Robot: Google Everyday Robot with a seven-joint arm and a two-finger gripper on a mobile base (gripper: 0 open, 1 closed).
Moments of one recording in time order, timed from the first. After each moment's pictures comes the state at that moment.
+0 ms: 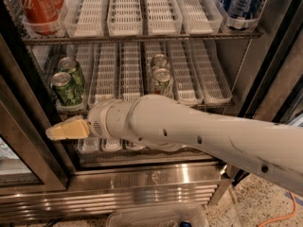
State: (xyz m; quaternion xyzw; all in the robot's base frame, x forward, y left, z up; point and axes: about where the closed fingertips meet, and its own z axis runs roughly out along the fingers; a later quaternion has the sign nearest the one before) arm 0.512 0.179 0.840 -0.34 0.75 0.32 0.47
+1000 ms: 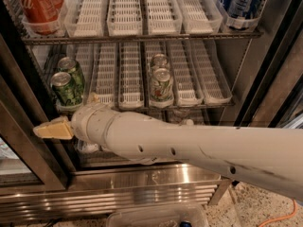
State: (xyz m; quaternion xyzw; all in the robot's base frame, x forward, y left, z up) arm 0.530 0.215 0.837 -0.33 0.72 0.28 0.54
